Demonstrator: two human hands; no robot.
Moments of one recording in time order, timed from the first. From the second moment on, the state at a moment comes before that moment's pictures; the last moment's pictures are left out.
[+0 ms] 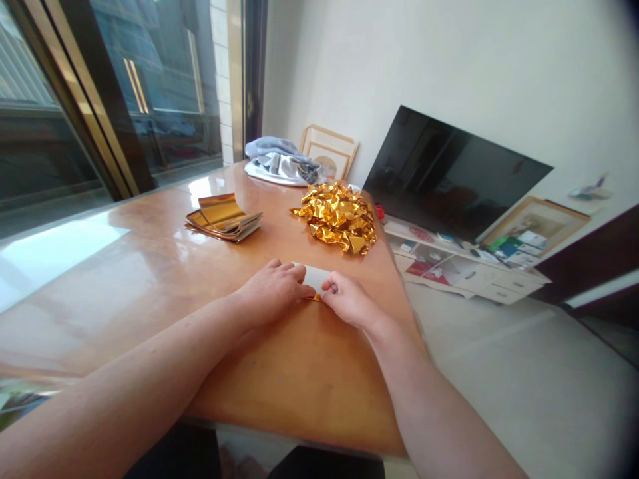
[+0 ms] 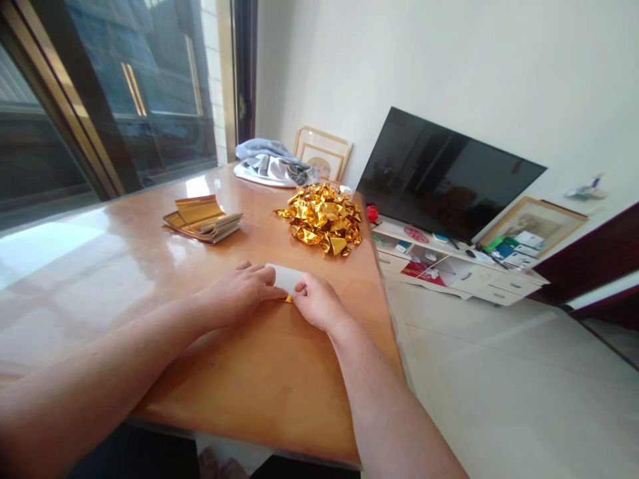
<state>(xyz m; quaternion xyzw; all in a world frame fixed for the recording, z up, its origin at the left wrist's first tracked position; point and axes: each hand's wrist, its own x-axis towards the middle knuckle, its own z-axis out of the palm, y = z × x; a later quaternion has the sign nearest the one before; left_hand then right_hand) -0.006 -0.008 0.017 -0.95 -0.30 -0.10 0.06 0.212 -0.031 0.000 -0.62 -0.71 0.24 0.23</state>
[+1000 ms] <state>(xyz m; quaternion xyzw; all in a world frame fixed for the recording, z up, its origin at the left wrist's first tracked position) 0.006 -0.027 0.022 -0.95 -0.31 -0.04 0.07 0.227 -0.037 0.008 -0.65 -0.73 0.12 0.18</state>
